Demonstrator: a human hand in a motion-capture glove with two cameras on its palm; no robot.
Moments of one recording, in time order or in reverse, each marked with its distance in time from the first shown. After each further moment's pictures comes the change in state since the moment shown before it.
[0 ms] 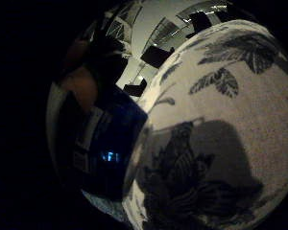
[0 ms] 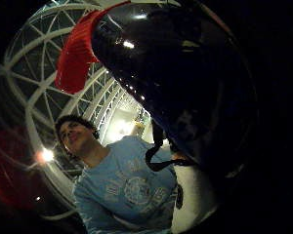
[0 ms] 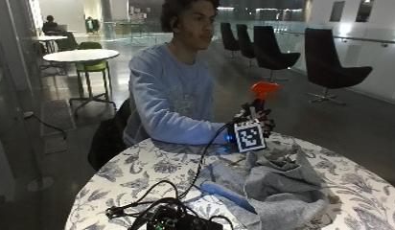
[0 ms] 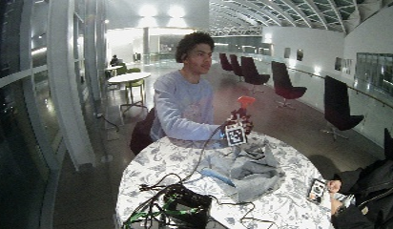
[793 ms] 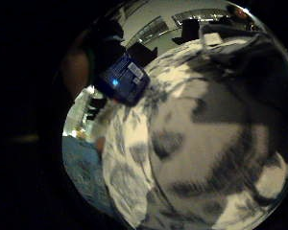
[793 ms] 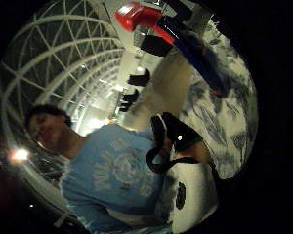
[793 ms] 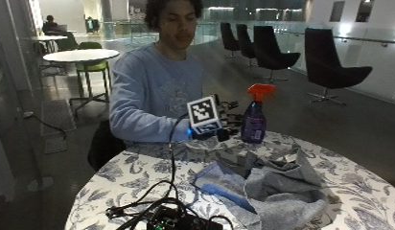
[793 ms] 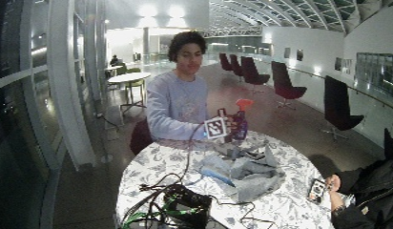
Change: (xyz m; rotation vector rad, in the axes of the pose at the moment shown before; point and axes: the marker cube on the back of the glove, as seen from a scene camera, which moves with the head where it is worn) arm -0.065 0.132 -0.095 -0.077 0.328 -0.028
